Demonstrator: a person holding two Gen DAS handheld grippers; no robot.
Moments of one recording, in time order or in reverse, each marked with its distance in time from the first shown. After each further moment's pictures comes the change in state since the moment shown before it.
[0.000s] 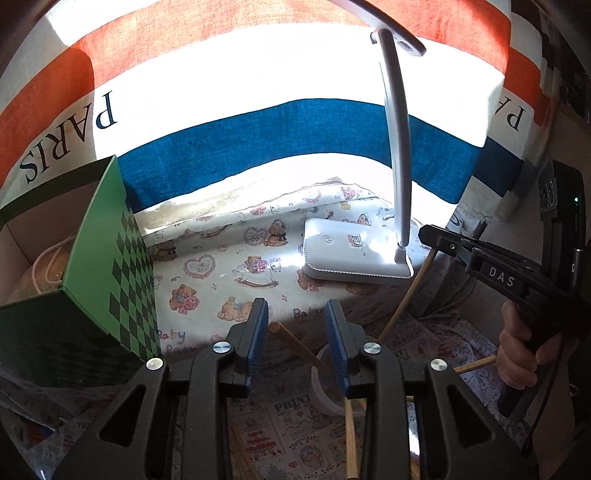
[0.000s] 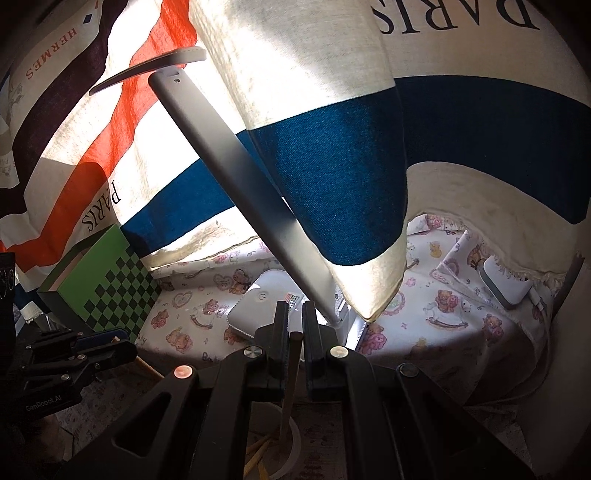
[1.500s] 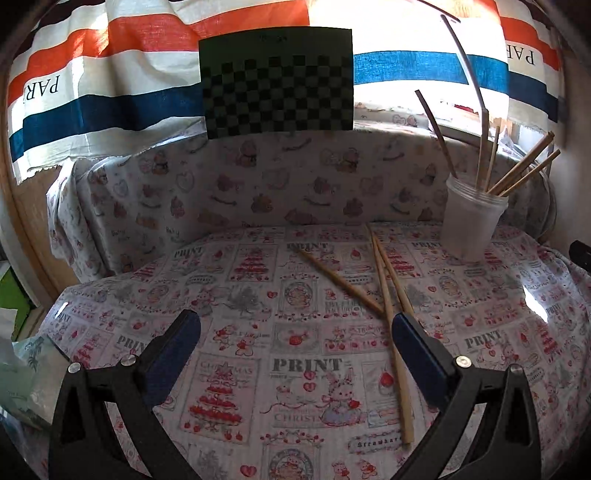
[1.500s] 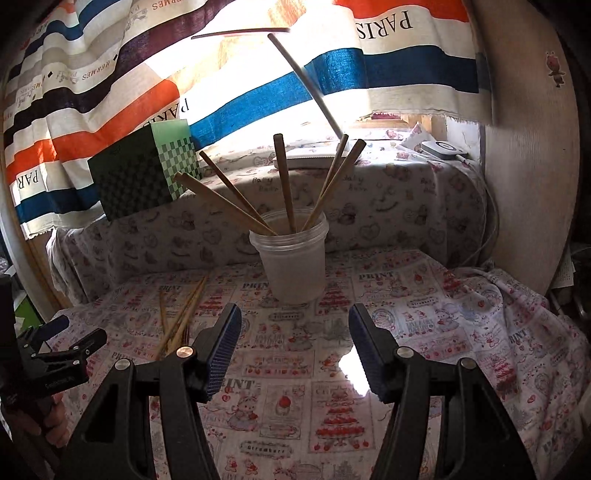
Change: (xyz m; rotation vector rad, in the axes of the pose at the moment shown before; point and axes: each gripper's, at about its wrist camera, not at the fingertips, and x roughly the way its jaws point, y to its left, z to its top) left arm -0.071 0.056 -0.280 -0.155 -0.130 0.420; right arm -0.114 0.064 -0.246 -0.048 -0.075 -0.111
